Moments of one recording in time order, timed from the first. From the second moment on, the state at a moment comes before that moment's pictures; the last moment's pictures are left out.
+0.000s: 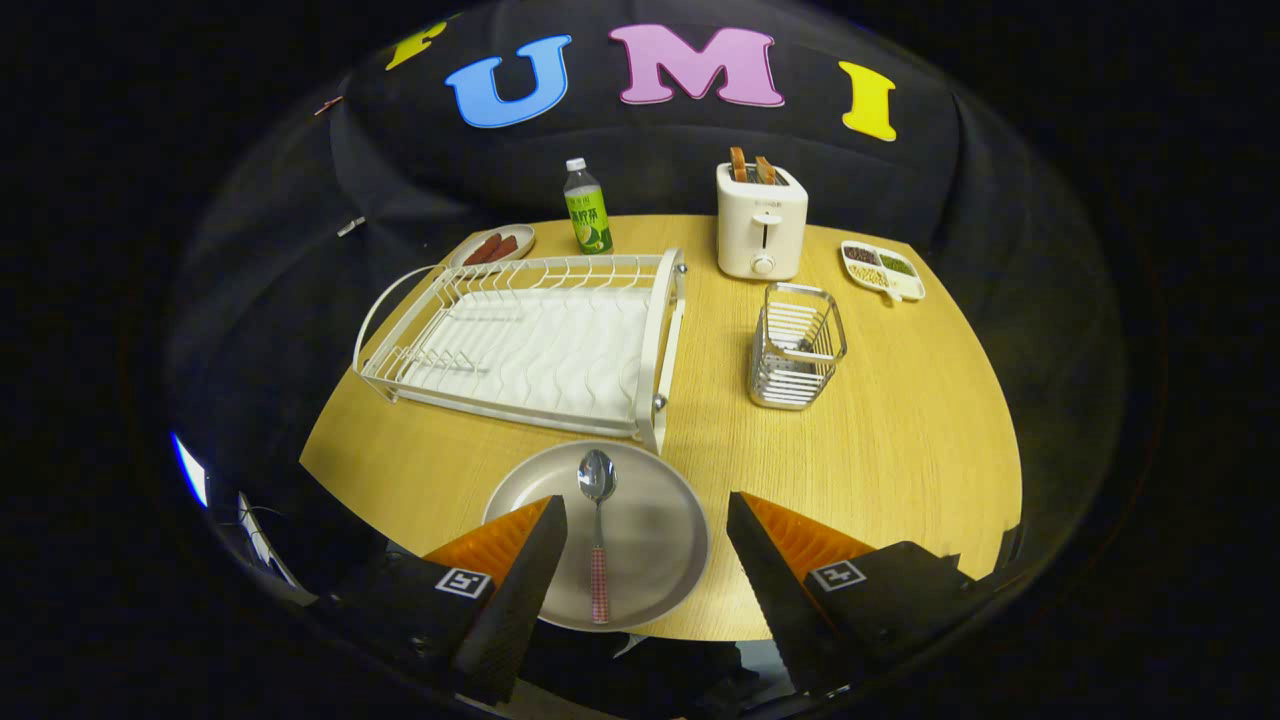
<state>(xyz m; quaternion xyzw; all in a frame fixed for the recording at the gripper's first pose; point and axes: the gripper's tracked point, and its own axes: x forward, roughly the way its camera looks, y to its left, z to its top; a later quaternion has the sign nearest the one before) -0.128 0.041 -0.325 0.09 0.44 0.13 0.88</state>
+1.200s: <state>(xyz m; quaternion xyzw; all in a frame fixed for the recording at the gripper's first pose) -0.009 -0.039 0.028 -0.04 0.04 0.04 1.00</state>
